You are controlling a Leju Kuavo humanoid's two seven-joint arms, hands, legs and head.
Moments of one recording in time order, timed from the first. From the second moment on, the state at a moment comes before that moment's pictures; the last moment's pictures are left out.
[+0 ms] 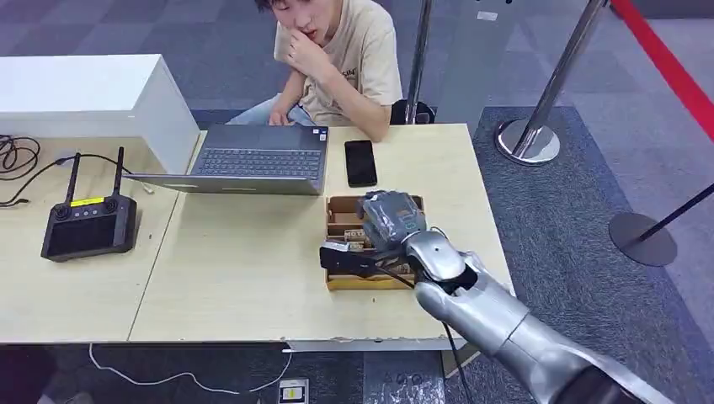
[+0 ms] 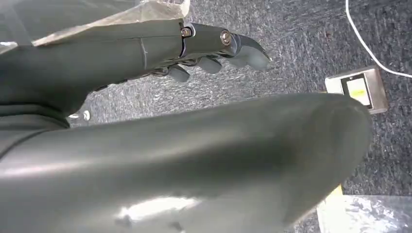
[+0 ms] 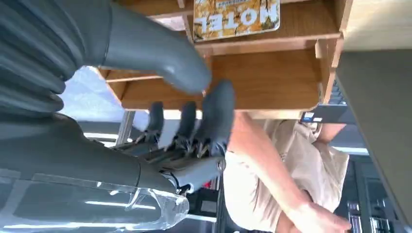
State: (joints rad) left arm -0.12 0.03 -1.19 -0.26 0.90 0.46 0.02; right arm -0.69 -0.18 0.92 -1.19 0.93 -0.19 0.38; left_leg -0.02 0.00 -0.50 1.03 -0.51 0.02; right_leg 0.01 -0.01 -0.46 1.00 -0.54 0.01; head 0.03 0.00
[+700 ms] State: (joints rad) left arm -0.12 0.03 -1.19 -0.26 0.90 0.48 0.02; right arm -0.68 -0.21 0.91 -1.24 0.92 -0.19 0.37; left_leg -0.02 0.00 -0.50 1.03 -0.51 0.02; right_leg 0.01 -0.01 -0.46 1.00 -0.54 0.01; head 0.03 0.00
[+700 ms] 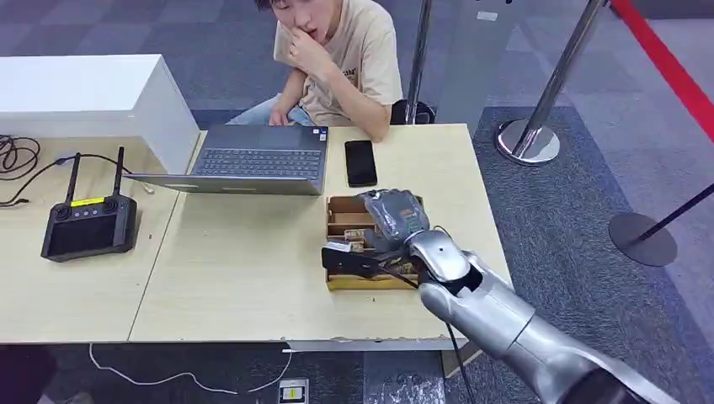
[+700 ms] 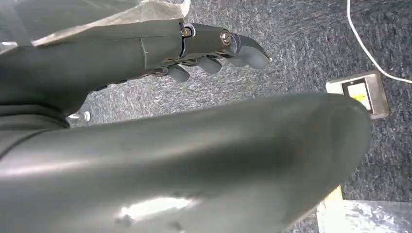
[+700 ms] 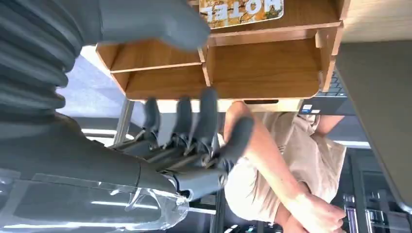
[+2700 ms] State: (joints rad) left arm -0.12 0.03 -1.19 -0.26 0.90 0.48 0.01; right arm -0.67 -0.20 0.92 -1.16 0.87 -0.18 0.33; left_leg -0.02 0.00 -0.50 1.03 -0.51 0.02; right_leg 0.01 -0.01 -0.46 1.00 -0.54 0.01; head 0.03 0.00
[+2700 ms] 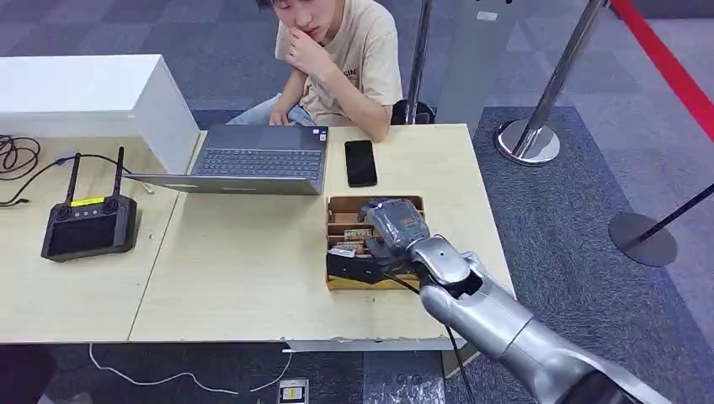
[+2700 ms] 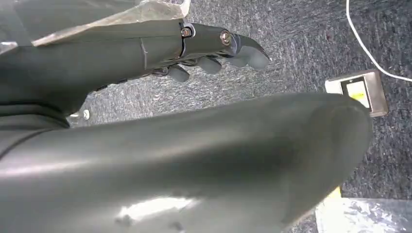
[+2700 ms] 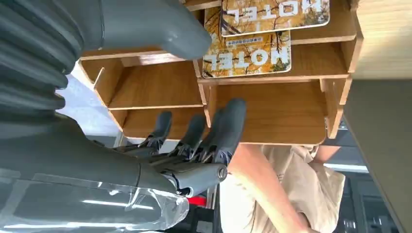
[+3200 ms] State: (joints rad) left arm -0.12 0.03 -1.19 -0.26 0.91 0.48 0.01; right arm -0.67 -0.19 0.92 -1.12 0.86 -0.19 0.33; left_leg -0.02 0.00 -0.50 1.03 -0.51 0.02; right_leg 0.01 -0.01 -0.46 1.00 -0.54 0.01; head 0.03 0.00
